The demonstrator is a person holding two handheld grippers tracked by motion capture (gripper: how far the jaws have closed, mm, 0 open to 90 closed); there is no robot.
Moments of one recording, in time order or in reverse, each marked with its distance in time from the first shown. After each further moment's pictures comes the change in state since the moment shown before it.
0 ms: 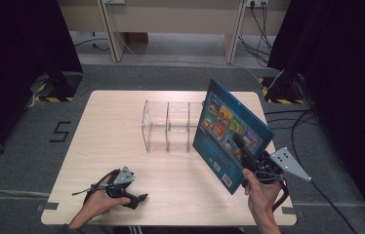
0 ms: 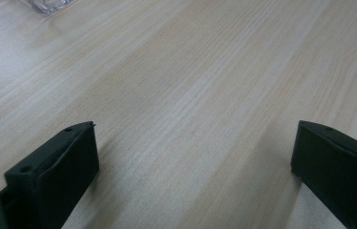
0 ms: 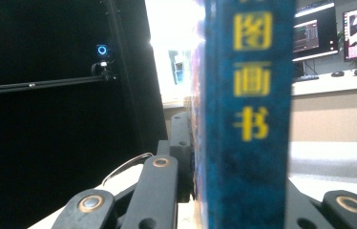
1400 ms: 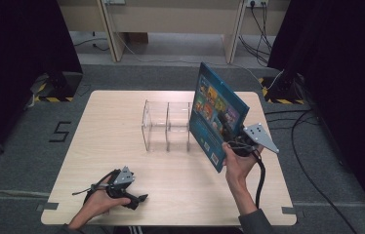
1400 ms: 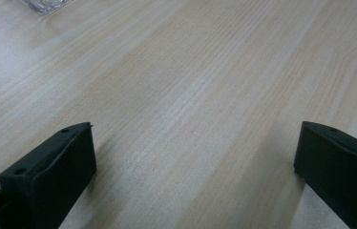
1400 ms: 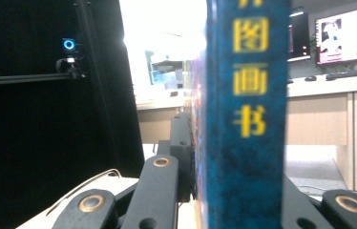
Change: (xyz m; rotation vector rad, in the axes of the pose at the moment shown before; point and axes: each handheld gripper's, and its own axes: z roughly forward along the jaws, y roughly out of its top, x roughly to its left) left arm 0.000 0.000 0.000 0.000 -0.001 0.001; right arm -0.004 -0.013 0.083 -0.005 -0.112 -0.037
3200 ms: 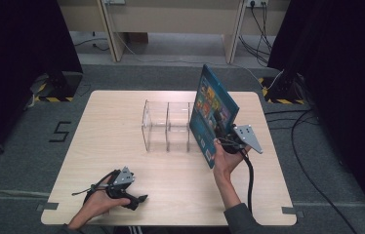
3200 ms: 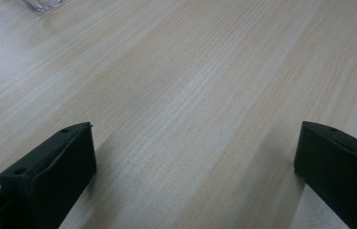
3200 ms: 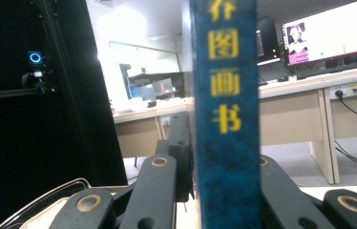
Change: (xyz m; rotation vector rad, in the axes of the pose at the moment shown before) left arm -0.001 -0.001 -0.001 -0.002 -0.005 0.001; right arm -0.004 -0.042 0.029 -0.065 -0.105 0.044
